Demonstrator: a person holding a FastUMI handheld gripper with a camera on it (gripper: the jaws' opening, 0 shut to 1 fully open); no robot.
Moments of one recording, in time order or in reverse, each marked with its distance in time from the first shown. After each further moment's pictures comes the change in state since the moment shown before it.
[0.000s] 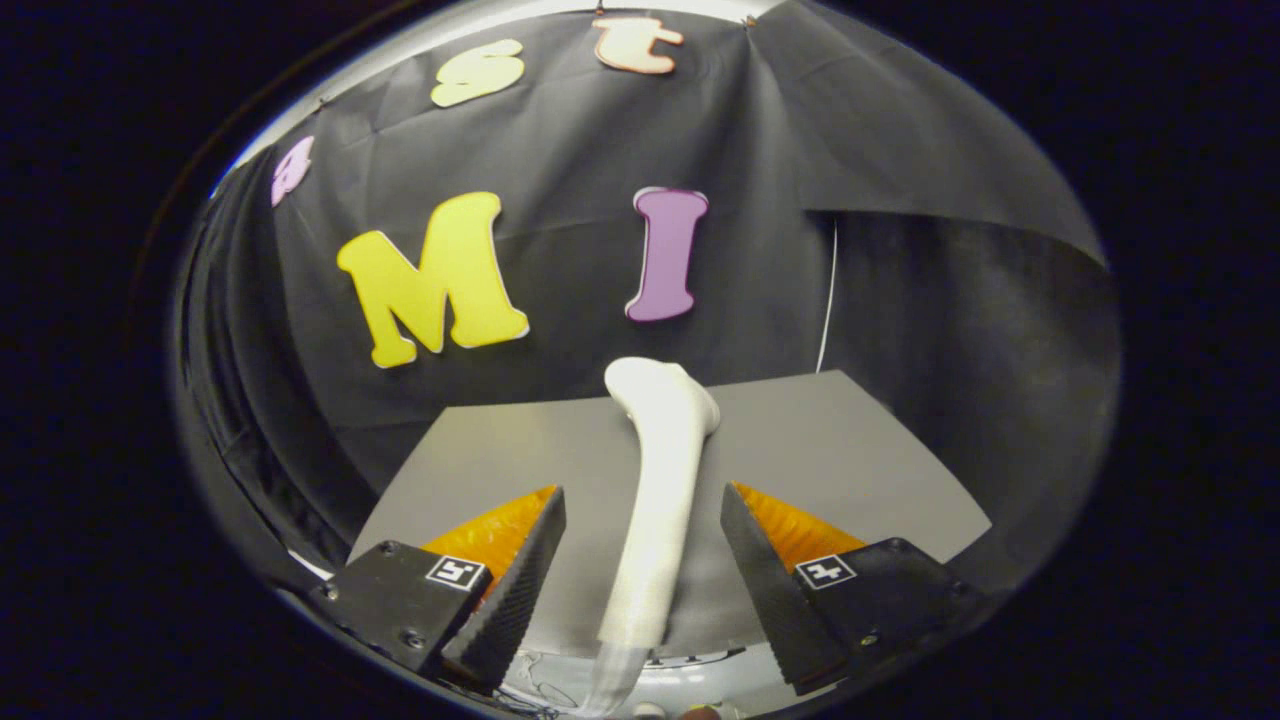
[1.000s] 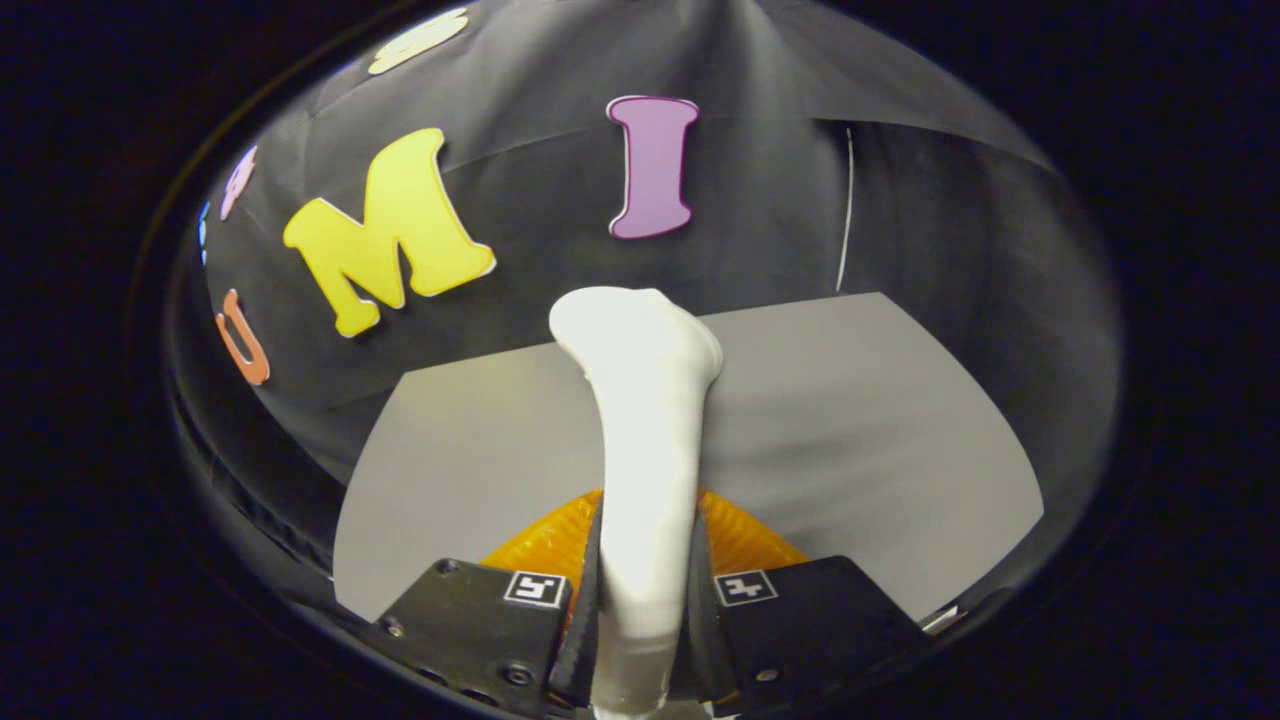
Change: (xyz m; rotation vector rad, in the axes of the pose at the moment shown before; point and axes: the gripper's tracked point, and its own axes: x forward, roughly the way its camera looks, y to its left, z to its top) arm 0.051 -0.005 -0.015 0.065 0.181 -0.034
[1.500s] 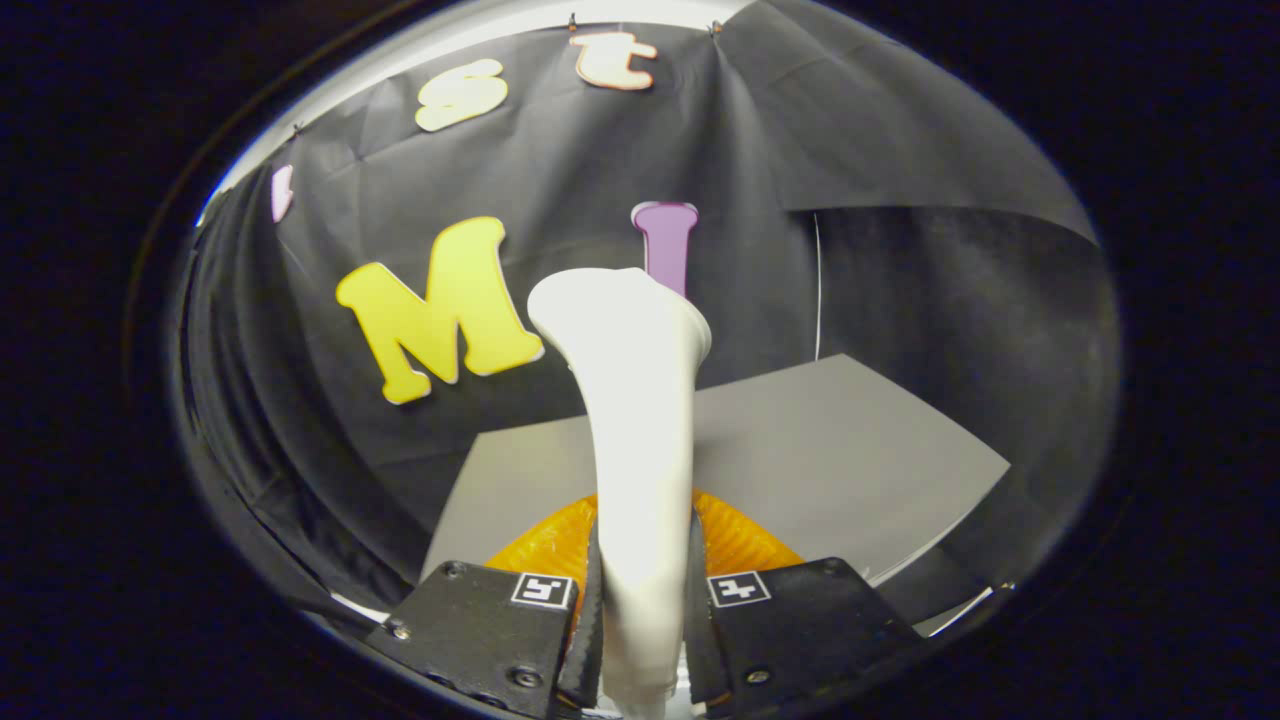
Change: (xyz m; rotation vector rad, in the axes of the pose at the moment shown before) arm -0.117 0.076 -0.009 0.046 -0.327 0.019
